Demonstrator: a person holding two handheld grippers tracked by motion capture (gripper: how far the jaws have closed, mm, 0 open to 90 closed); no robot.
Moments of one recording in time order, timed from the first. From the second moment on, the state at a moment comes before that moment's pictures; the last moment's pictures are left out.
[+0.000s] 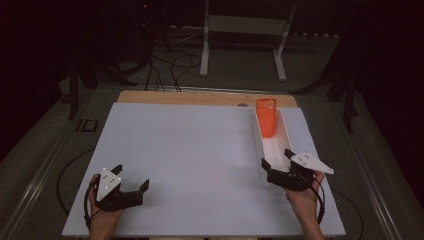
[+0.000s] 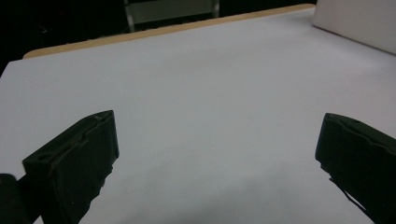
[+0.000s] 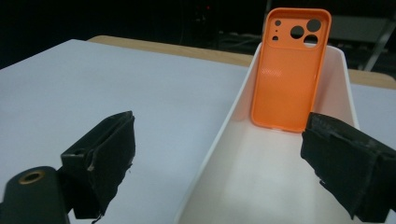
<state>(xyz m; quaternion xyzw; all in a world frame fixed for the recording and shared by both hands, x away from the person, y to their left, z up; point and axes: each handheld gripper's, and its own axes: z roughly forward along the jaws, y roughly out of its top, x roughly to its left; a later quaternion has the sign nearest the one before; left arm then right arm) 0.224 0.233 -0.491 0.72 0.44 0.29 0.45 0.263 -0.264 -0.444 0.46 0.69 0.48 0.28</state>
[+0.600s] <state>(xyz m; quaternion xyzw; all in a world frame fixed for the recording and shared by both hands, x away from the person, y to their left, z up) 0.222 0.236 -0.490 0.73 0.42 0.29 0.46 0.226 -0.262 -0.471 0.41 0.69 0.52 0.29</state>
